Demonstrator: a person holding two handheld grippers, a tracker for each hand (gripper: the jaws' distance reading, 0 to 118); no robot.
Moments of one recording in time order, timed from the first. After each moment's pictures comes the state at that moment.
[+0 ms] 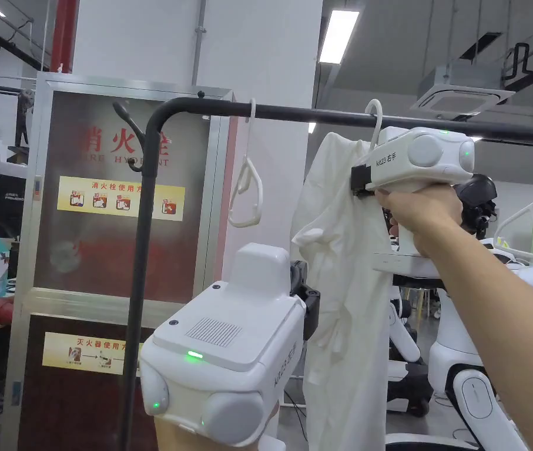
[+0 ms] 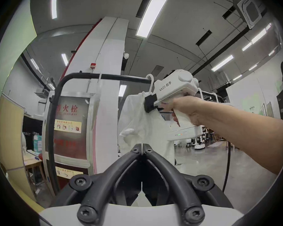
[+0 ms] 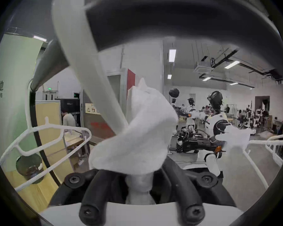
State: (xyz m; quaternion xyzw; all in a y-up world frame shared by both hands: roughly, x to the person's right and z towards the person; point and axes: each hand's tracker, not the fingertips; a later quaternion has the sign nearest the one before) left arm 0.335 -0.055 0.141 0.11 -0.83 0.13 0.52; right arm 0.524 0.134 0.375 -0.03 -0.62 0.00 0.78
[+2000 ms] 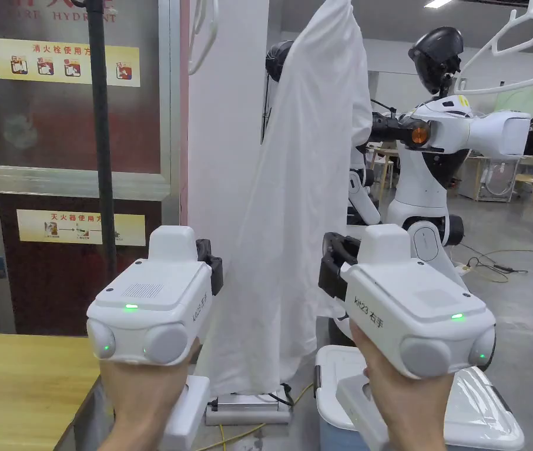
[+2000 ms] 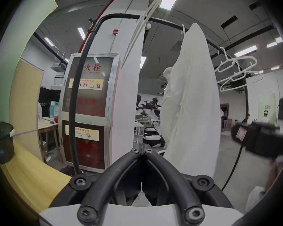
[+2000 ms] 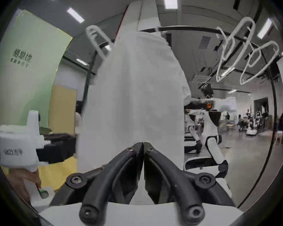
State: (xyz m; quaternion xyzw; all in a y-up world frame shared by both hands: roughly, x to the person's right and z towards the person) left arm 0.367 -0.211 0.103 0.00 -0.80 0.05 0.60; right arm 0.309 -0.198 0.373 0.04 -0.62 0.05 0.78
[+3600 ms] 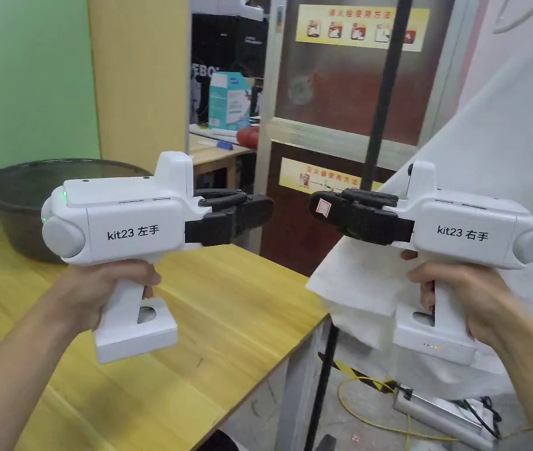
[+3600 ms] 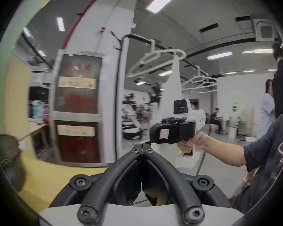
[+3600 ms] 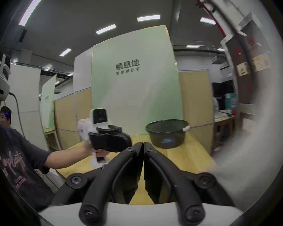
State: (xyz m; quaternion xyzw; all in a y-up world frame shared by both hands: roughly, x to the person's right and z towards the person) left arm 0.231 -0.199 -0.184 -0.01 -0.87 0.03 0.49; right arm 0.447 -0.191 0.128 -0.02 0.07 -0.05 1.00
